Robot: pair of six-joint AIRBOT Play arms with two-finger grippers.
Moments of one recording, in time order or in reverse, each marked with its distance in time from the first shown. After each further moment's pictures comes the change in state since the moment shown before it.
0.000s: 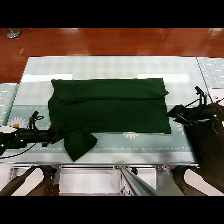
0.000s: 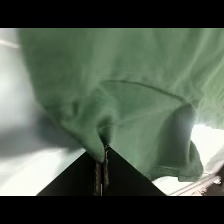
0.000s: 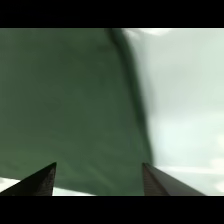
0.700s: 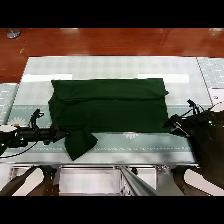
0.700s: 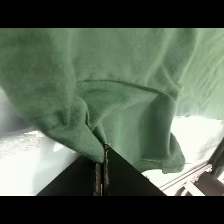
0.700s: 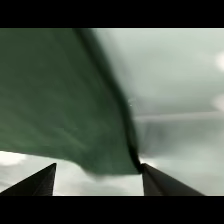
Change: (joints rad) left arm -0.030 0.005 0.011 -0.066 -0.038 0.047; right arm 0.000 -0.077 -0.086 0.010 0.056 0.073
